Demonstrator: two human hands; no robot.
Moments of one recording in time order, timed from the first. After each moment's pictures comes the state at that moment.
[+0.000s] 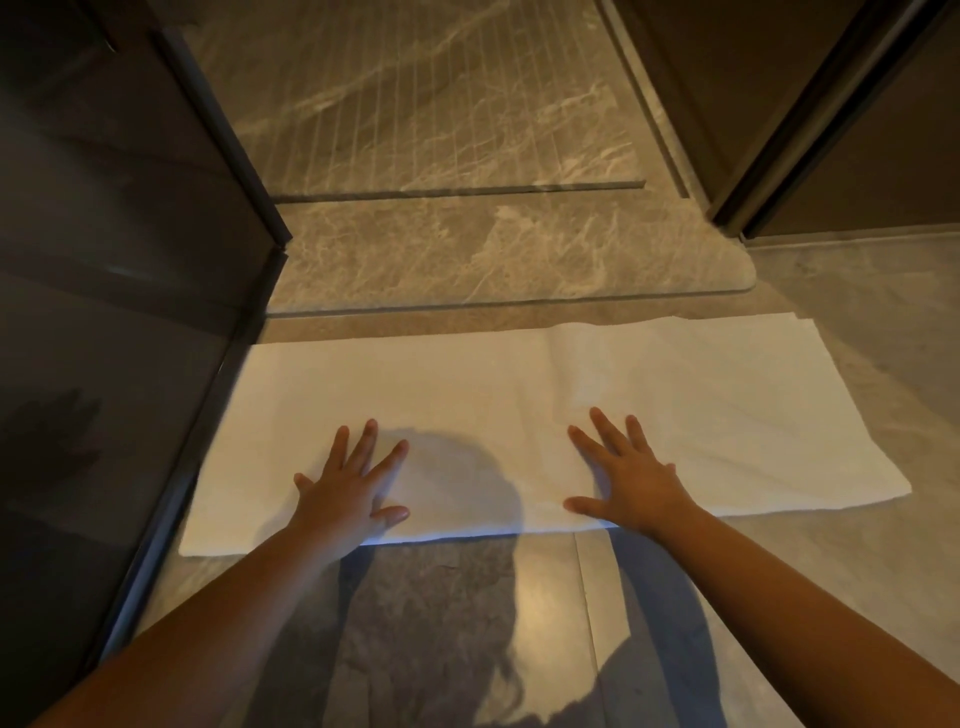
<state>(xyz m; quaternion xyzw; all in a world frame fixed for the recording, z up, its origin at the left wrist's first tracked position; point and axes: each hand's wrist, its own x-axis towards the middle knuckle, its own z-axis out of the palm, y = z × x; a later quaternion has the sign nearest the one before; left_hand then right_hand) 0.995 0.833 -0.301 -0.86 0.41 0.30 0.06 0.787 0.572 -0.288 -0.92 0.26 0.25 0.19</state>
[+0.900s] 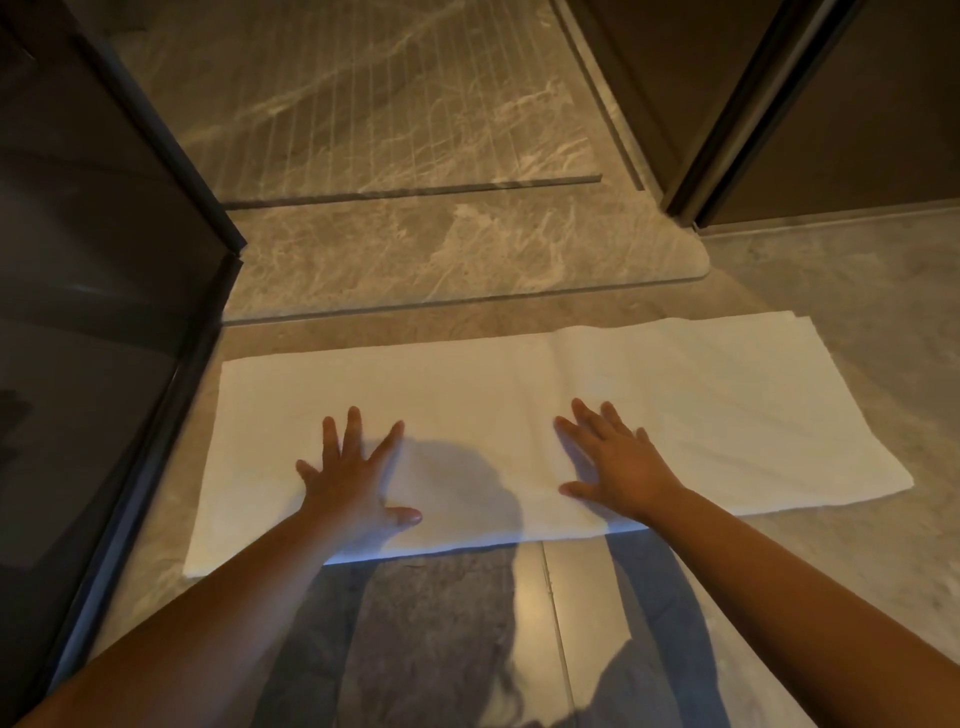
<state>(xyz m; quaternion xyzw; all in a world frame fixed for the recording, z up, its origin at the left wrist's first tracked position) 0.972 0.789 -0.295 -0.88 0.37 0.31 0.04 0.772 0.553 -0.281 -0.94 0.22 0.22 0.14</state>
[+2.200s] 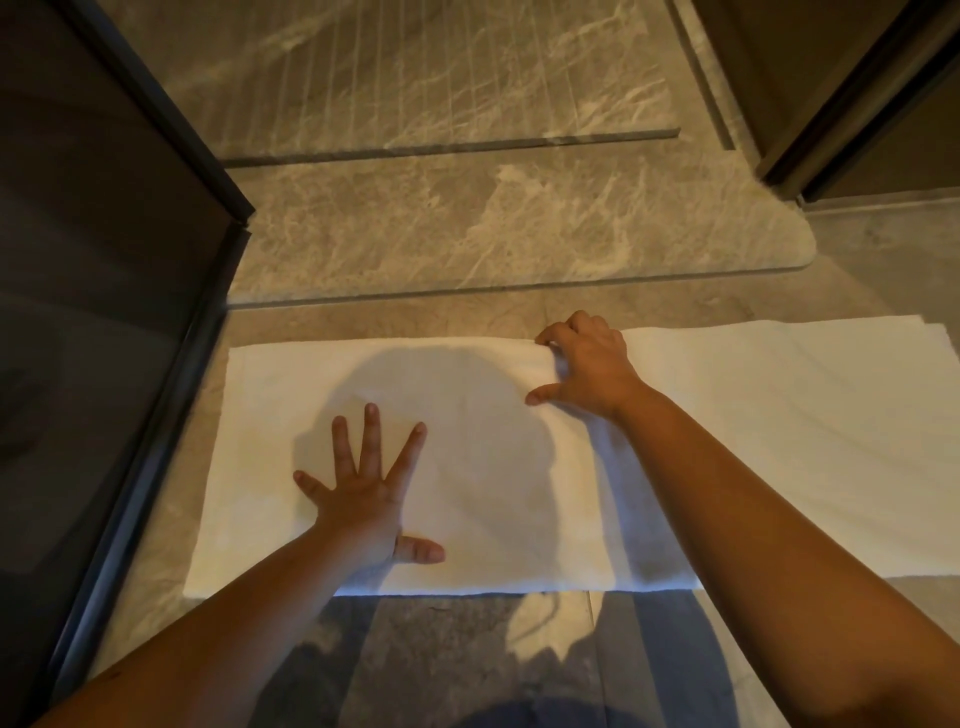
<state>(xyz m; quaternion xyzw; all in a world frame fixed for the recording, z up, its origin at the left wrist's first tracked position) 0.984 0.772 -0.289 -0.84 0.32 0.41 0.15 0.916 0.515 -0.300 -0.94 0.24 0.08 0.24</state>
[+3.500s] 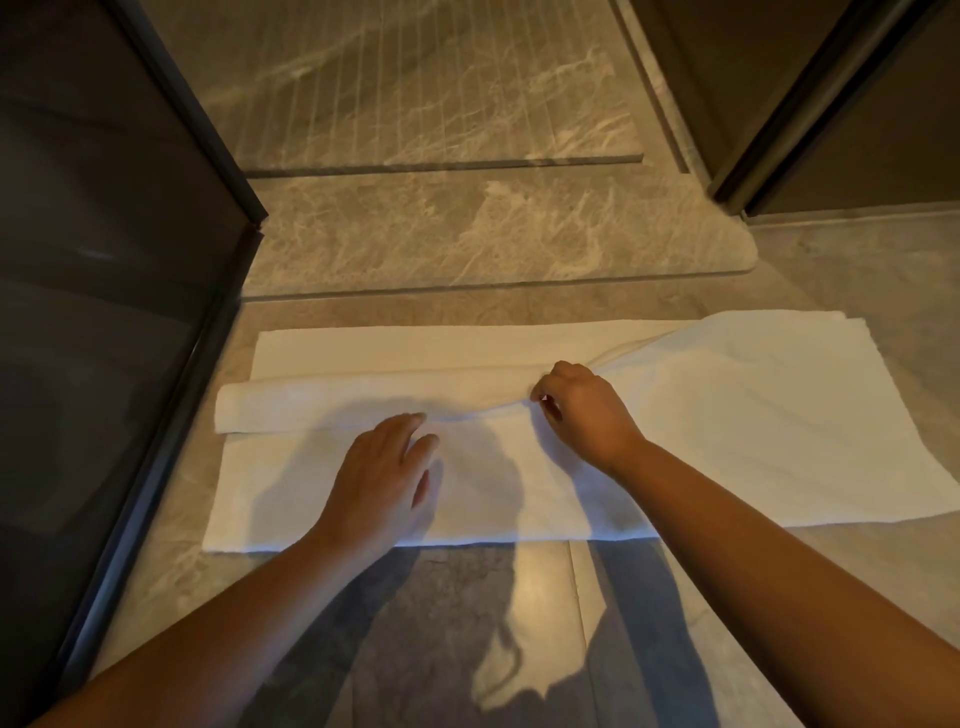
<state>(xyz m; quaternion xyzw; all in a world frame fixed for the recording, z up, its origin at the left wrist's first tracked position) 0.951 0.793 -0.266 -0.84 0.53 0.04 -0.11 0.853 0.573 -0.265 -0.95 0.20 0.02 0.23</state>
